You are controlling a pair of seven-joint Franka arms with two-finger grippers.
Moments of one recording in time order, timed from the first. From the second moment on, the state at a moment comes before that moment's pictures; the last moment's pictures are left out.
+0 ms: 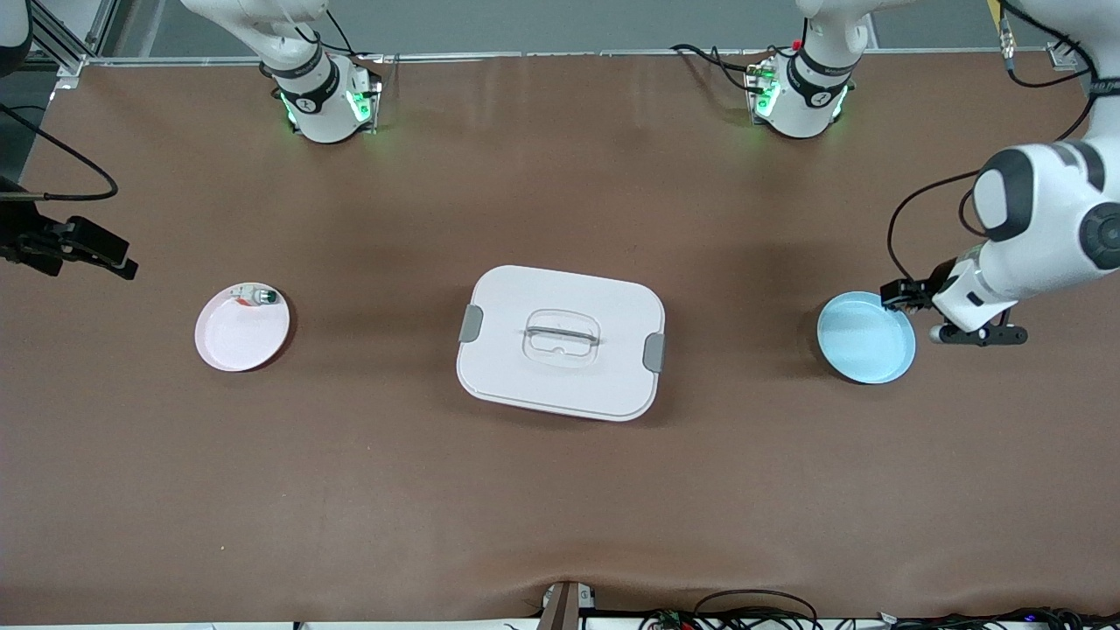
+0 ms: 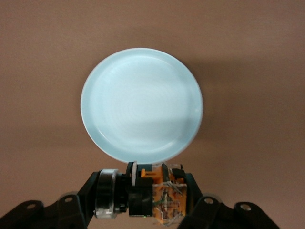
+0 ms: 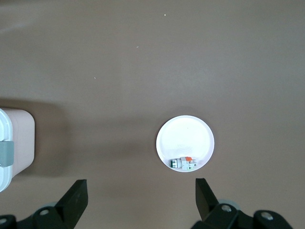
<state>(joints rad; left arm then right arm) 0.20 0.13 -0.13 -2.07 -0.04 2.02 0.12 -0.08 0.08 0.05 -1.49 0.02 1.60 0.05</state>
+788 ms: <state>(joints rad) 0.20 -0.02 -0.33 -1.62 -0.40 1.45 -0.45 -0.08 0.08 0.05 -1.49 0.02 1.60 0.05</state>
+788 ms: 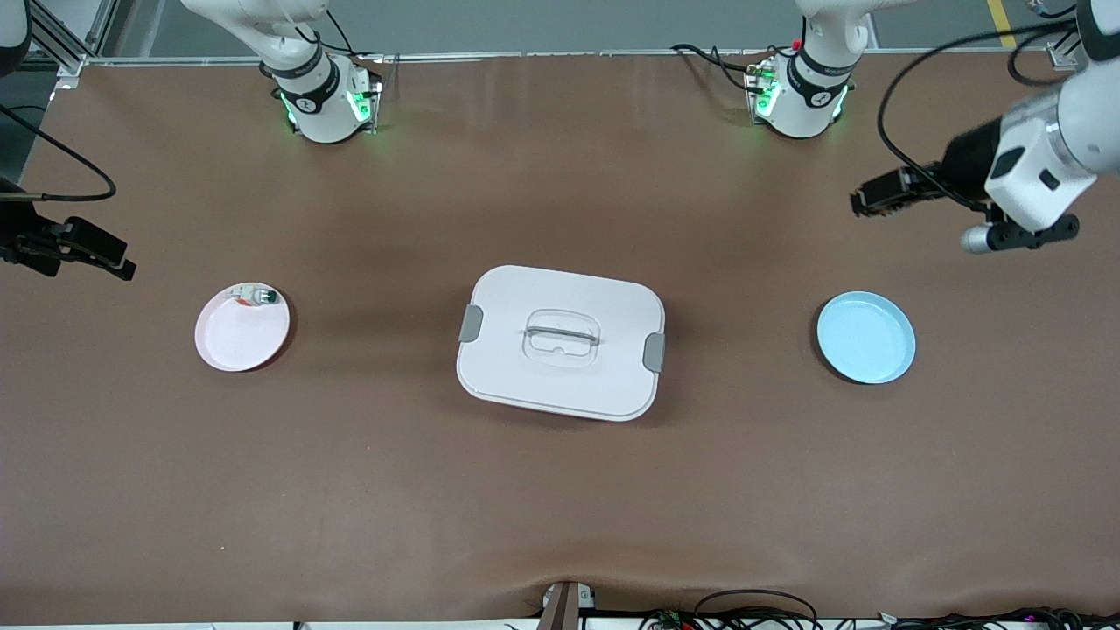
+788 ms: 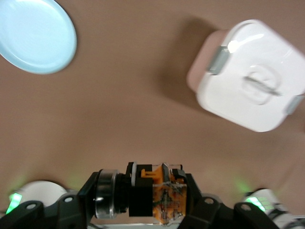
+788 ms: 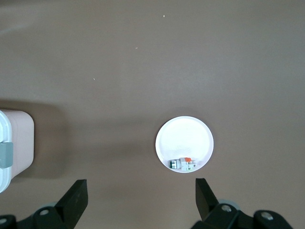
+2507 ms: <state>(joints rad) -0.08 0.25 -0.64 -1.53 -0.62 2.28 -1.77 0.09 0.09 0.07 -1.49 0.08 1.60 0.04</state>
